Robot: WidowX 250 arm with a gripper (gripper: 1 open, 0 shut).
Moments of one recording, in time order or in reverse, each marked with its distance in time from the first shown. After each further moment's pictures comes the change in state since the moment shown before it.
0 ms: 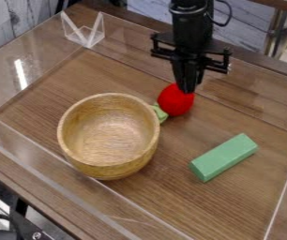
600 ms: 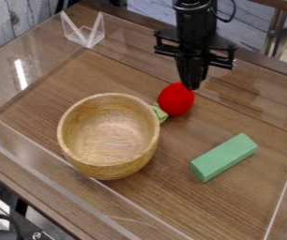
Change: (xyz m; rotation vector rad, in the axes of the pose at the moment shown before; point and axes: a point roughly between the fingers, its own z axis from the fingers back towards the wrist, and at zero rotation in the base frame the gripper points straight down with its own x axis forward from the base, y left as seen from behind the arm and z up) arm 0.004 -0.014 0.001 -0.007 -0.022 -0.010
